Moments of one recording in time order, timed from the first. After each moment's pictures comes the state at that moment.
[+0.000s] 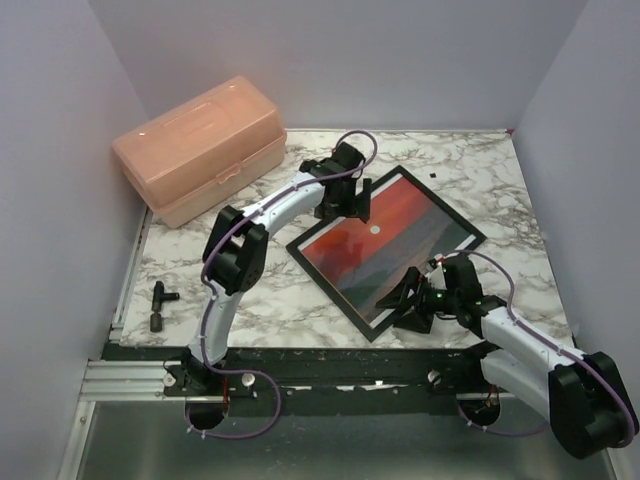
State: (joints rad) left arm -0.64 2.22 1.95 -0.74 0.06 -0.53; right arm 0.32 0.94 0.22 -0.14 -0.63 0.96
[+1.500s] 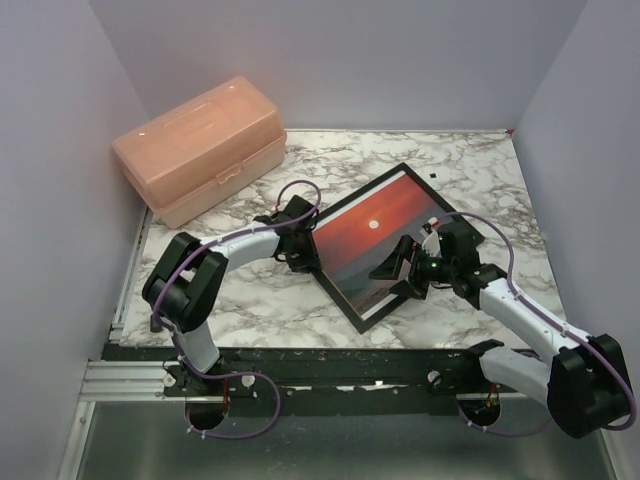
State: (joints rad) left arm -0.60 1.74 1.03 -0.41 0.09 -0.86; right arm 0.35 1.06 0.52 -0.22 -0.58 0.85
